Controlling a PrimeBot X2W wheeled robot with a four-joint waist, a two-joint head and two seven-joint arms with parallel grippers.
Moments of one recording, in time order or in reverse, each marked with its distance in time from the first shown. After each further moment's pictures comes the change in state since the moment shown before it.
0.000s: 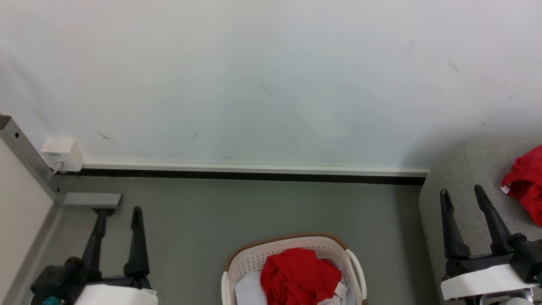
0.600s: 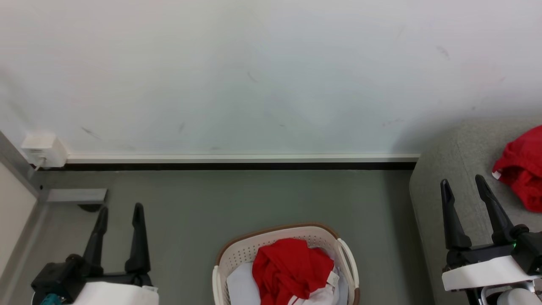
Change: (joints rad) left arm -0.014 -0.048 0.053 0.022 0.045 -0.071 0.000; right arm -0.026 -0.010 0.015 -0.005 0.006 0.000 0.000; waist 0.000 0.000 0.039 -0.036
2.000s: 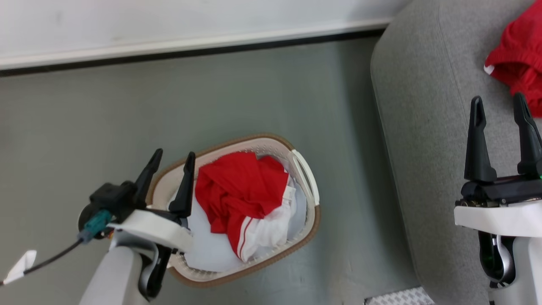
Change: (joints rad) left arm -0.347 0.050 -0.196 0.296 0.003 -0.076 0.004; right arm -0.188 0.056 -0.067 -0.148 -0.017 0.000 -0.002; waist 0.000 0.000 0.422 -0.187
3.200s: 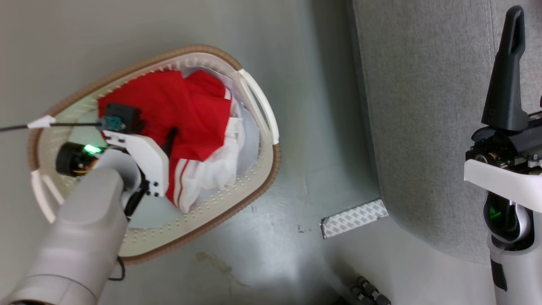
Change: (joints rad) left arm -0.580 0.110 -0.416 0.753 -0.138 -0.002 0.197; right arm -0.187 0.009 0.083 -0.192 0.137 0.000 0.000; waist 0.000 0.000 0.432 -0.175
